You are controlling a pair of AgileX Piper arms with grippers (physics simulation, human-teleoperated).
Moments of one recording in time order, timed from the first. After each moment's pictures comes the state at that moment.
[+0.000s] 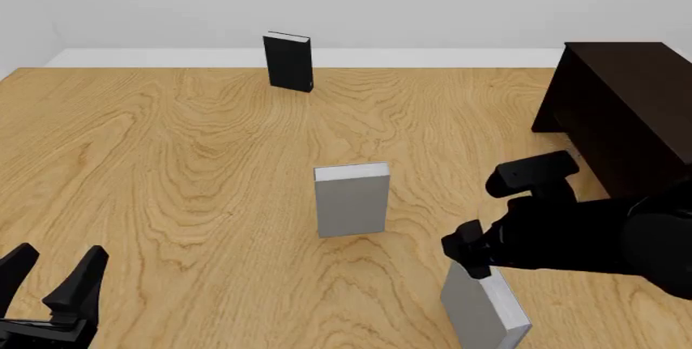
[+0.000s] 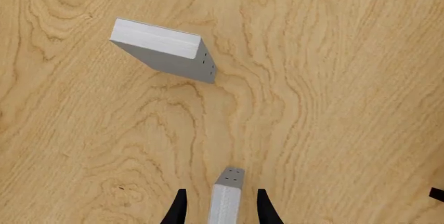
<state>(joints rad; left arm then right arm) -0.06 0.08 0.00 0.01 -0.03 0.54 1.07 -0.69 0.60 0.19</state>
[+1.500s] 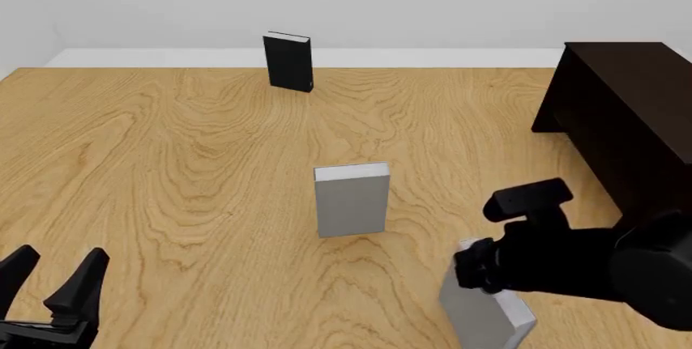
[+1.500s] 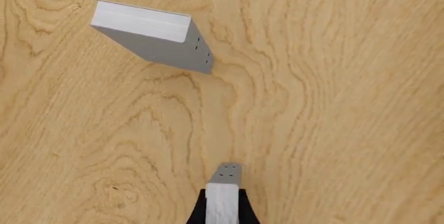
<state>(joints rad) -0.06 0.06 0.00 0.03 -0.03 0.55 1.08 -0.57 0.48 0.22</state>
